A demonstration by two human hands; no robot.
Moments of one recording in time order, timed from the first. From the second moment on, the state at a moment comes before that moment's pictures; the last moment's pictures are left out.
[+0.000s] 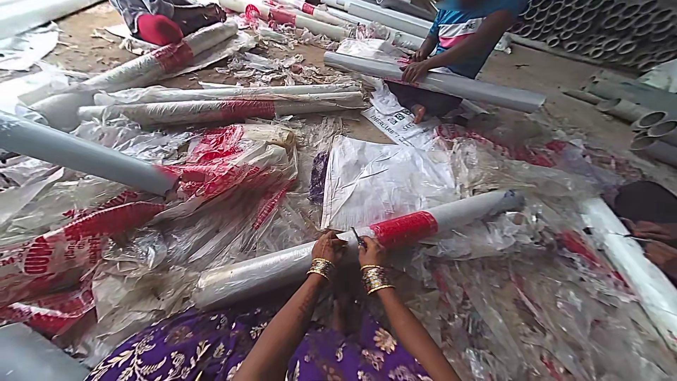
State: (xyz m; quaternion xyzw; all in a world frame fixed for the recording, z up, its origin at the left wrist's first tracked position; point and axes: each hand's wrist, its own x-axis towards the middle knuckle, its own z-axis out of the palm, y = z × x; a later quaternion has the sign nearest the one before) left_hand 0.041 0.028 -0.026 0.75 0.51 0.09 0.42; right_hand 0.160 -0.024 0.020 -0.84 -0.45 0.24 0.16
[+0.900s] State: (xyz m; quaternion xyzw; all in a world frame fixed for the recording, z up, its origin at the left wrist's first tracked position) left_hand 0.039 0.026 -0.027 0.76 0.49 0.11 0.41; right_hand 0.157 -0.021 0.012 -0.82 -0.50 0.25 0.12
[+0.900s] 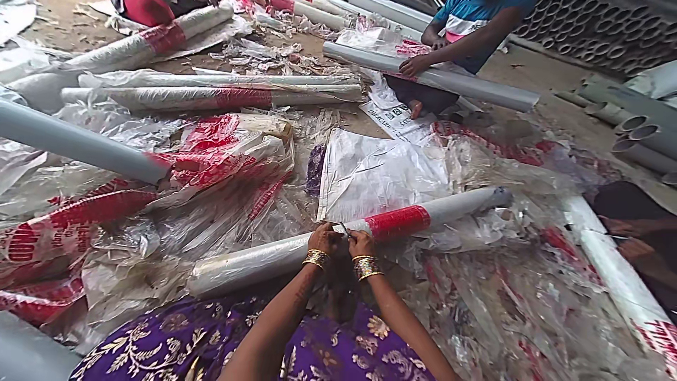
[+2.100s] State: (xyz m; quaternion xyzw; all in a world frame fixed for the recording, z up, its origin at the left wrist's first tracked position) left_hand 0.021 0.042 -0.037 0.81 0.36 0.18 0.42; right_hand 0.159 -0.064 -0.040 -0.79 -0.51 0.14 0.31
